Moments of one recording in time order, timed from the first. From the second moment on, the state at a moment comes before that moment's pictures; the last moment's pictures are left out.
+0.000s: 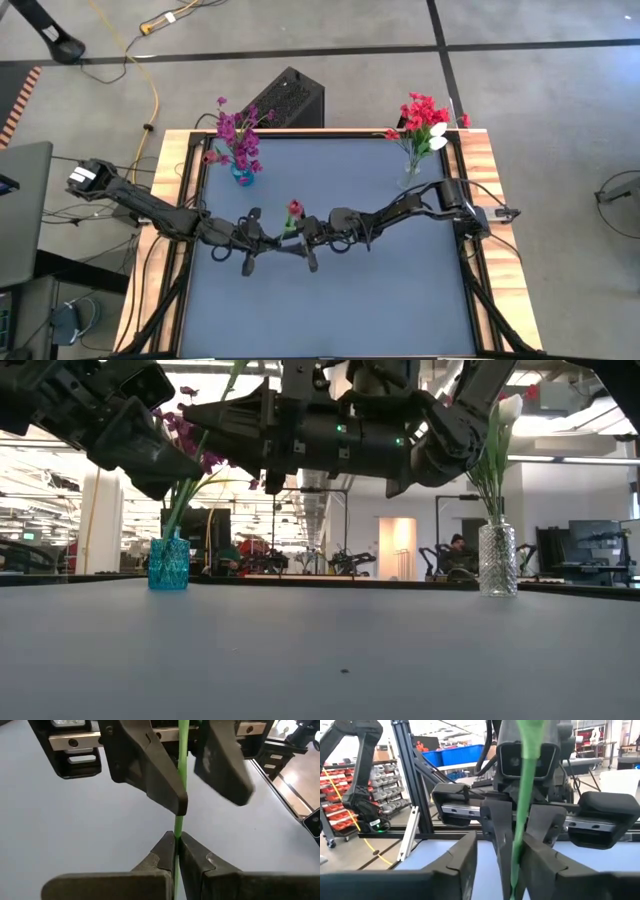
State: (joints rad) left arm -0.33 1.08 0.32 0.39 -0.25 -0.28; right arm 0.10 2.16 1.15 1.11 -0.16 0.15
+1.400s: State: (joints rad) left arm -0.33 0.68 0.47 -0.58 -0.45 -0.76; right arm -0.22 2.38 1.48 1.31 0.15 0.09
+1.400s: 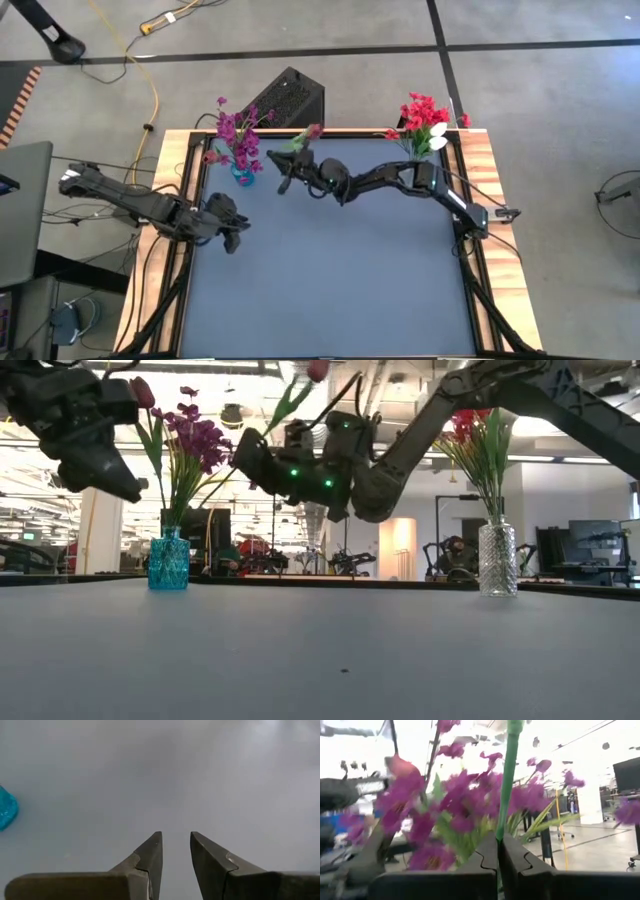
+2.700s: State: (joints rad) left arm -0.32 0.77 0.47 -0.58 -0.51 -0.70; right arm -0.24 2.54 1.77 1.14 0.11 0.08
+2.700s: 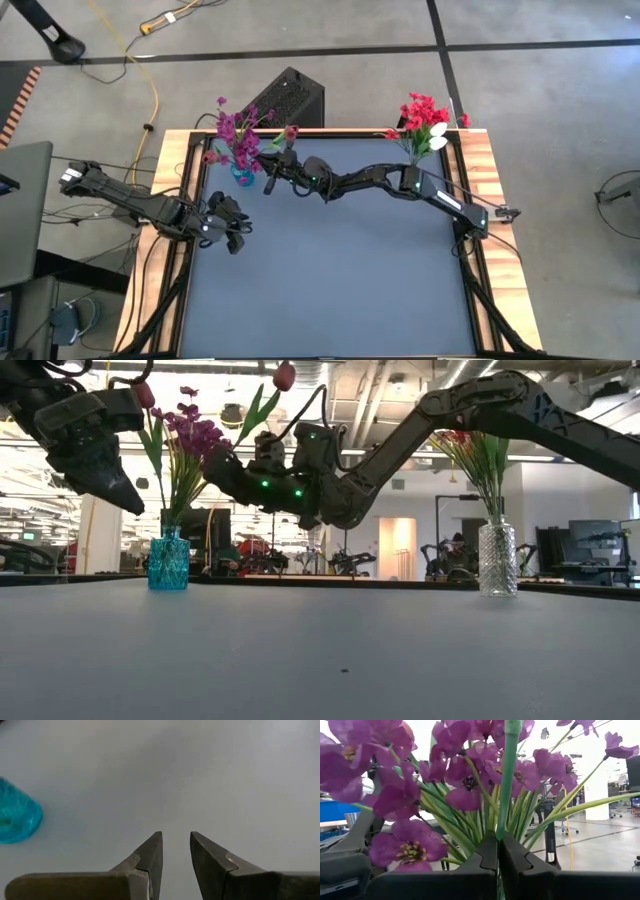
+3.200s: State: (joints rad) left arm -0.13 0.54 0.47 -0.44 -0.36 -0.39; right arm -0.23 2.54 1.80 1.07 0.13 0.08
